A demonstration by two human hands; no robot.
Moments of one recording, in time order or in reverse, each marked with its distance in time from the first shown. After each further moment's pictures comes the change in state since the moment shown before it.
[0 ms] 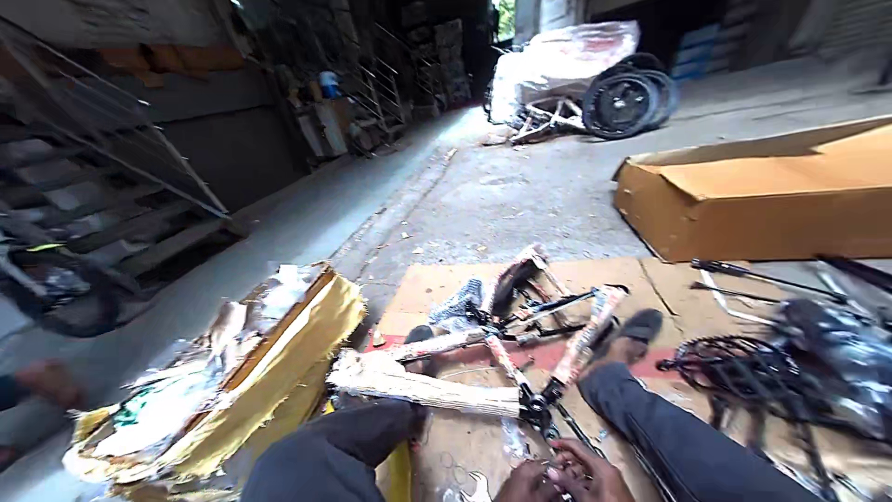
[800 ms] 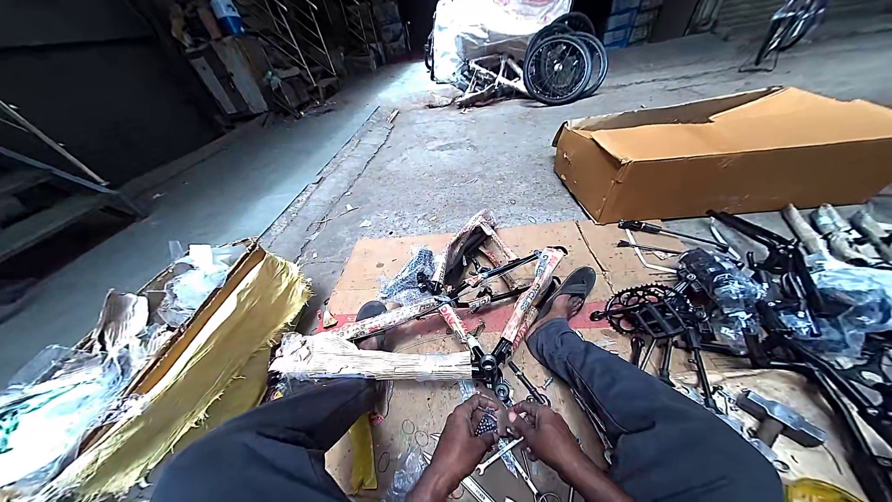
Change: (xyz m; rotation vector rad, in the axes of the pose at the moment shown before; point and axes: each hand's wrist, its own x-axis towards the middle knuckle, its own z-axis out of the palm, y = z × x) left_hand -0.011 0.024 -0.034 -0.066 0.113 -0.056; right_hand 0.012 -0.001 0.003 -0.087 -0.128 0.435
